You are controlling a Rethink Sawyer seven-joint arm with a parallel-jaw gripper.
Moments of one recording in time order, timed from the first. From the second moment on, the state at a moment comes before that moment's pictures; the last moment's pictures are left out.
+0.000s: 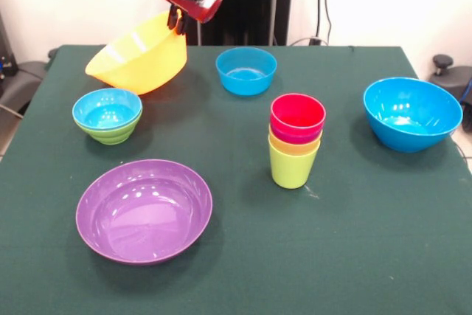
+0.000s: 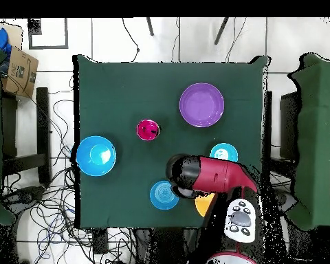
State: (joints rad) arm -0.21 -0.62 -0.25 1.74 -0.24 0.75 2.04
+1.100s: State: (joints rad) arm -0.20 -0.62 -0.26 1.74 -0.24 0.75 2.04
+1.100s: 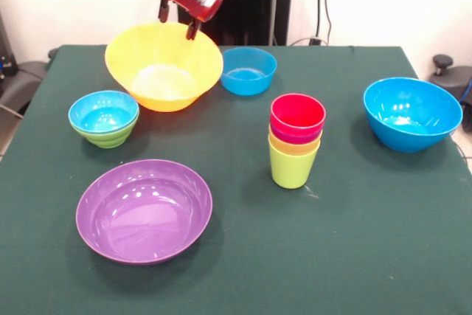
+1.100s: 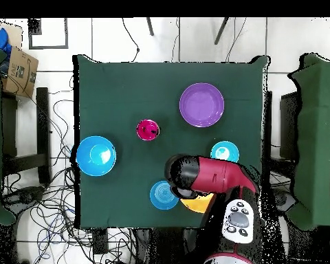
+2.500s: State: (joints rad) arm -0.18 -0.62 -0.29 1.73 -0.23 0.75 2.04
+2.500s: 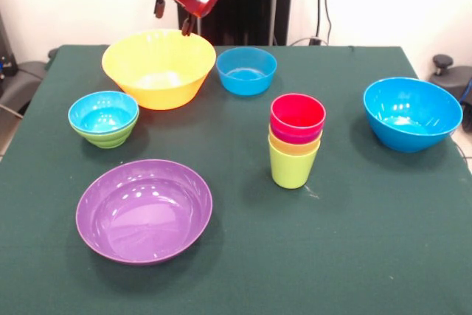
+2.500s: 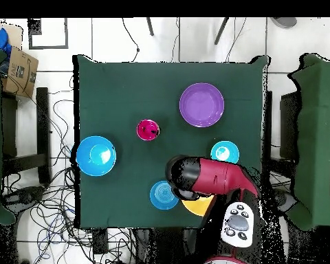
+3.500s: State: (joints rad) arm -0.12 -0.61 -0.33 1.78 0.00 0.52 2.26
